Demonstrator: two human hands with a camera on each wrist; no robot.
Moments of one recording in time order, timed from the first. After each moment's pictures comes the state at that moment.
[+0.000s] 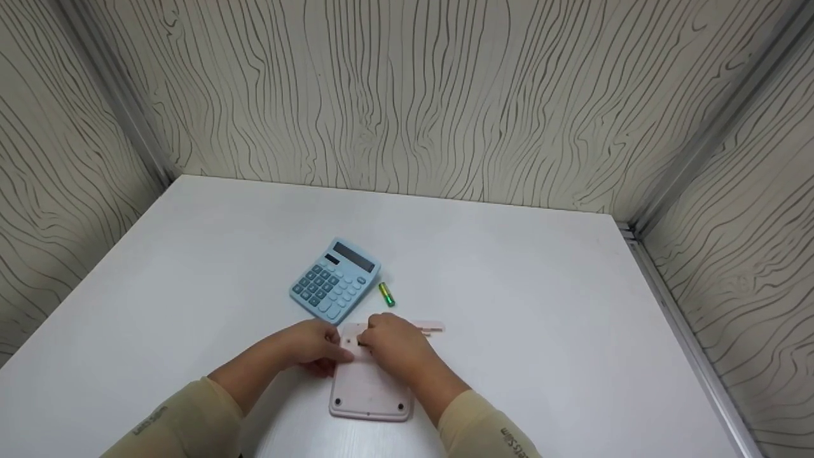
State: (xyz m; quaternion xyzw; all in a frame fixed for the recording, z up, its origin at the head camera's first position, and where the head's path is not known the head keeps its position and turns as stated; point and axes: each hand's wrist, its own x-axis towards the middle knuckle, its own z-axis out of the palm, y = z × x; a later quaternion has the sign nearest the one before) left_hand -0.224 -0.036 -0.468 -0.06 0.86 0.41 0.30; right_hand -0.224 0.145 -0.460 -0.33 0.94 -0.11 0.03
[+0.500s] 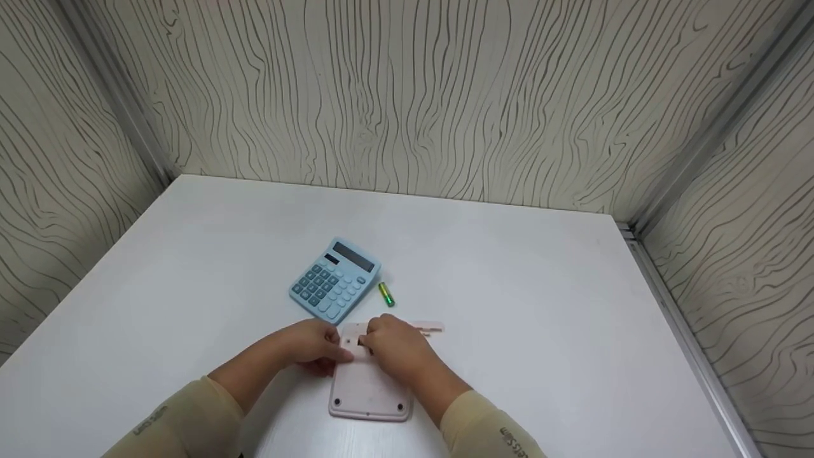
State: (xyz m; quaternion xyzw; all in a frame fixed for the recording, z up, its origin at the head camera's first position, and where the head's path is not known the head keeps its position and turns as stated) left_hand -0.224 -0.036 -0.467 -0.05 0.86 0.40 0.30; right_hand -0.223 0.150 -0.468 -0.40 0.91 -0.10 -0.04
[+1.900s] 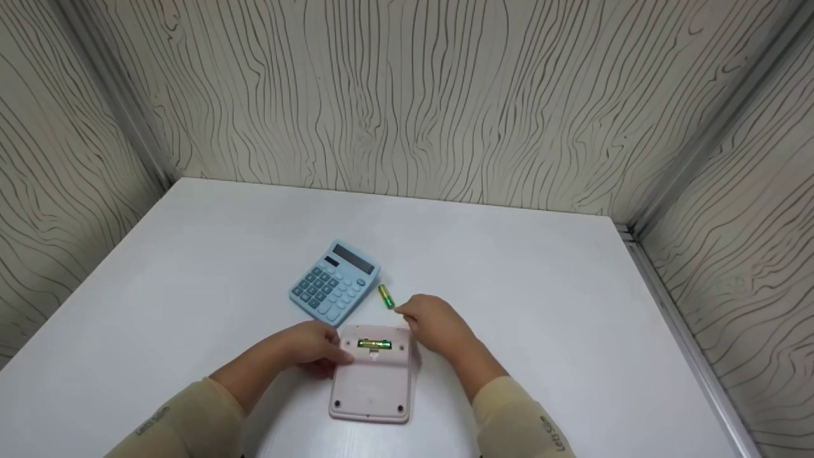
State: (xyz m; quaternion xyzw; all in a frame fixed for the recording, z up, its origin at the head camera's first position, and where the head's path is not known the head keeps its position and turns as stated) left_hand -0.224 -0.036 -0.466 -0.06 0.85 0.42 0.31; right_hand -0.252 0.196 -0.449 -0.23 0.96 -0.17 0.04
